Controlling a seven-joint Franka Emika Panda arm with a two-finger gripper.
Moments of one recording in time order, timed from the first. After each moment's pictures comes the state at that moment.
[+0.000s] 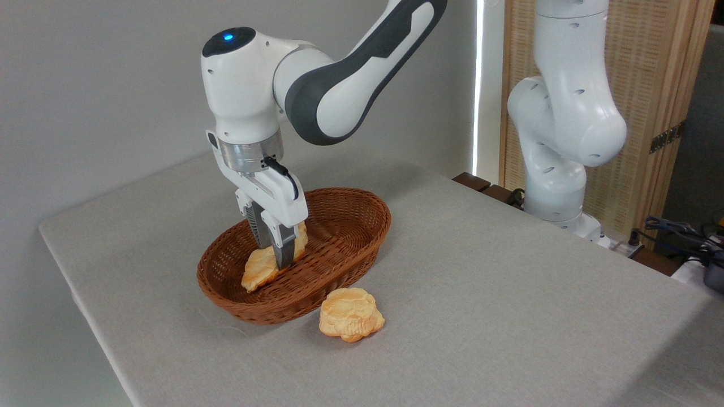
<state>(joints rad) -0.35 0.03 0.06 -2.07 -0.14 2.14 0.54</state>
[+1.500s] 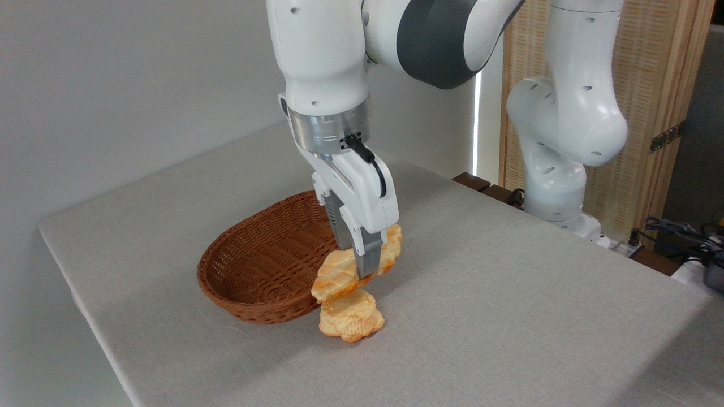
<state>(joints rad) -0.32 -0.11 0.40 -1.96 -0.06 1.76 1.10</state>
